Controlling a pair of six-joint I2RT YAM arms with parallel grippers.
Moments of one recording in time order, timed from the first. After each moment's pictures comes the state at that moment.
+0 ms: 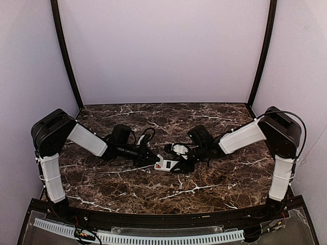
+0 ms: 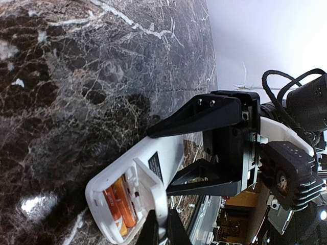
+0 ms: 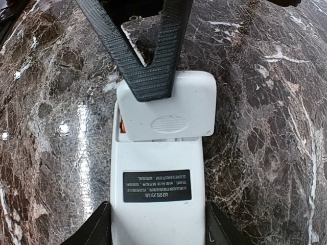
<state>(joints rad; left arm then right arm) -0.63 1.94 0.85 0.46 0.82 -0.90 0.79 1.92 0.96 0.09 -0.47 -0.45</state>
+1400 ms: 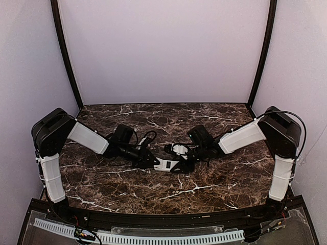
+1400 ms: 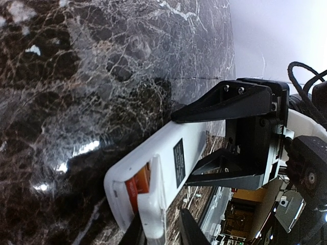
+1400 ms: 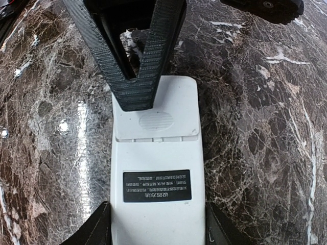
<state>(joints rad) -0.63 1.95 0.90 0.26 0.82 -0.82 0.79 1.92 0.97 0.08 -0.47 -0.46</state>
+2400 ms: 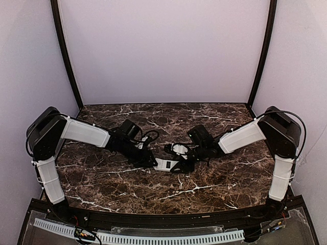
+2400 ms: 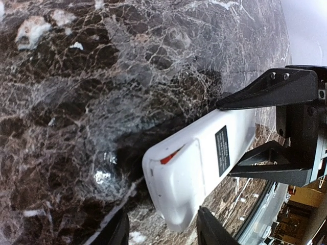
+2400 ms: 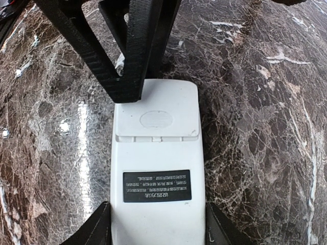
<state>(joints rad) -0.69 1.87 1.03 -0.19 0.54 -0.56 0.79 1.92 0.98 0.08 -0.48 -0.46</state>
